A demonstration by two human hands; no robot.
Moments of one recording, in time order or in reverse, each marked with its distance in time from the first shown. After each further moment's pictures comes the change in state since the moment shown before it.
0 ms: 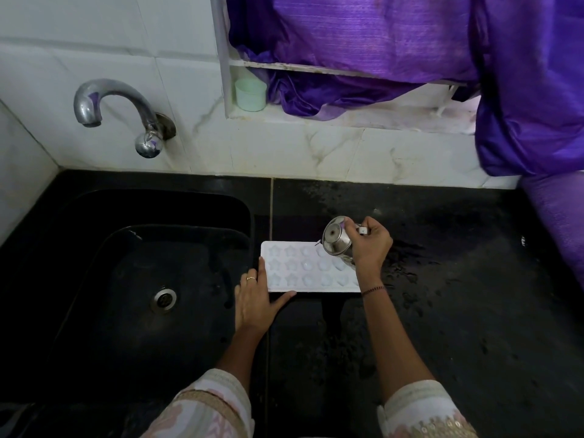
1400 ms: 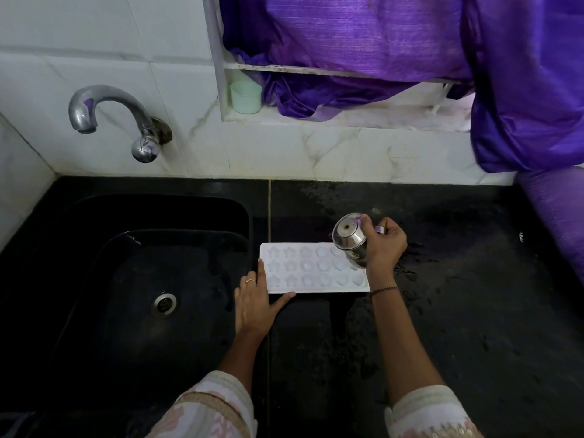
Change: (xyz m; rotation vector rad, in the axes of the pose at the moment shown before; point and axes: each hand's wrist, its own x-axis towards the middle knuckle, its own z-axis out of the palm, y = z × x) left_hand -0.001 0.002 -0.002 -0.003 0.007 -0.002; right_hand 0.008 -0.005 -0.017 0.142 0.129 0.126
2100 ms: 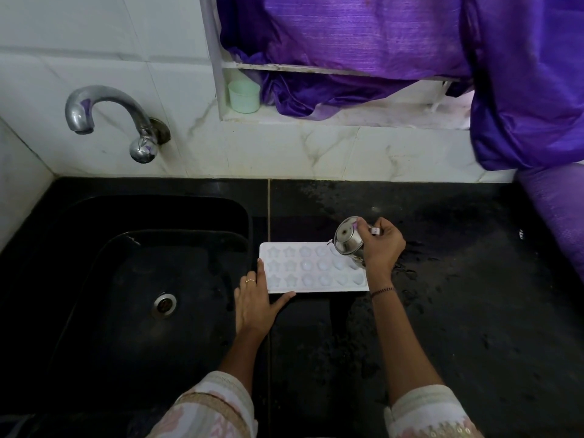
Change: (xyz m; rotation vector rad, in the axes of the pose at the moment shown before) left_hand 0.001 -0.001 0.001 -0.021 0.000 -0.006; right_hand -0.002 0.007 -0.002 -0.157 -0.038 -0.085
